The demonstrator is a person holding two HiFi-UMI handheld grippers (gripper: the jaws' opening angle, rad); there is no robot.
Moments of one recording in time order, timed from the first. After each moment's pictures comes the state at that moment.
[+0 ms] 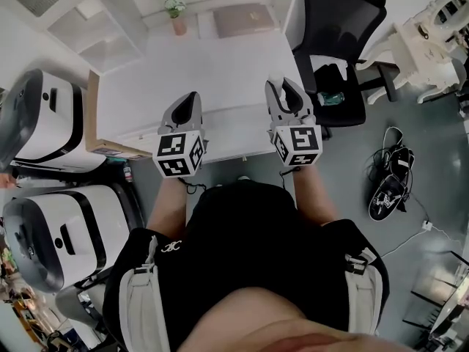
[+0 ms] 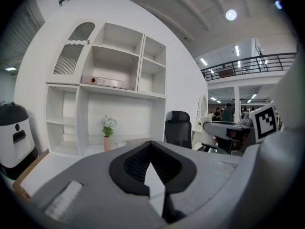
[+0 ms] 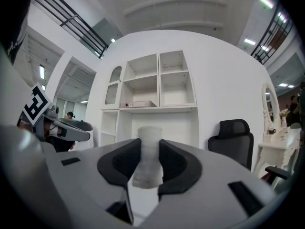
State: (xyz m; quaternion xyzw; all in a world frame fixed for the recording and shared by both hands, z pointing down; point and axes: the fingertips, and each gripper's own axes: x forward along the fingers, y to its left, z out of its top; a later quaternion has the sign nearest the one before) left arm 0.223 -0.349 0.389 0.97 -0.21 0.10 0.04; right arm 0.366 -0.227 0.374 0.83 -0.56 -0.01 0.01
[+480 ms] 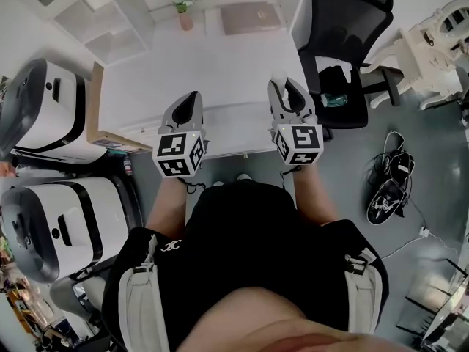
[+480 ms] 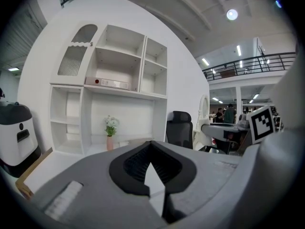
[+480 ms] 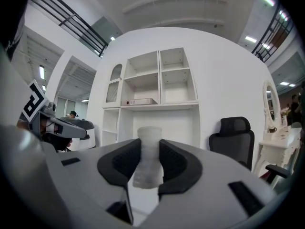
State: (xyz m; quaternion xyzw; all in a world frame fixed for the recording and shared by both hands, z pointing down) left arm 0.207 -0.345 0.389 0.97 -0.22 0.10 0.04; right arm 0.361 -0.230 0.382 0.82 -0.57 0.01 0.01
